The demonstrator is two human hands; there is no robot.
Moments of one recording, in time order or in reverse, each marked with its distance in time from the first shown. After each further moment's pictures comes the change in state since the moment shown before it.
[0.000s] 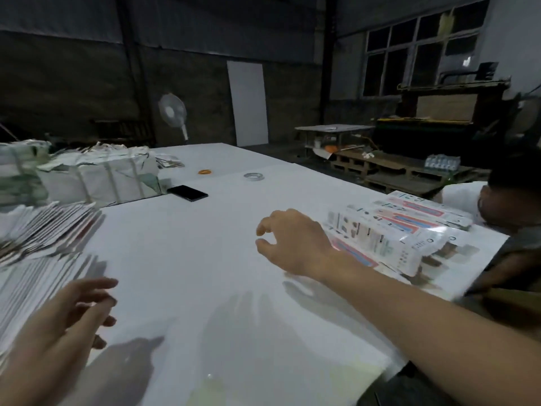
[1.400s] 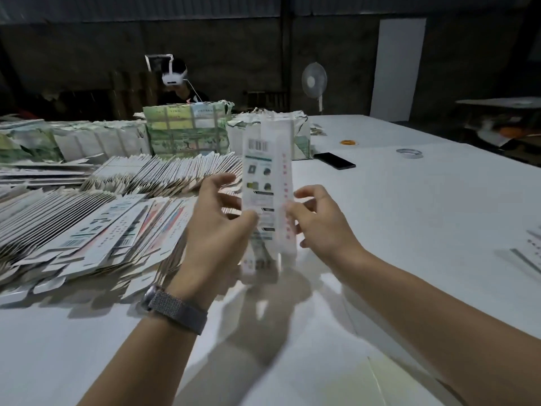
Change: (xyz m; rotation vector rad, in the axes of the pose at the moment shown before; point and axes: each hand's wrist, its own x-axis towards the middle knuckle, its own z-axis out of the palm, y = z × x) left_hand -0.007 0.048 -0.049 0.003 0.341 0.026; right_hand 0.034 -0.201 0.092 1.160 -0.167 0.037
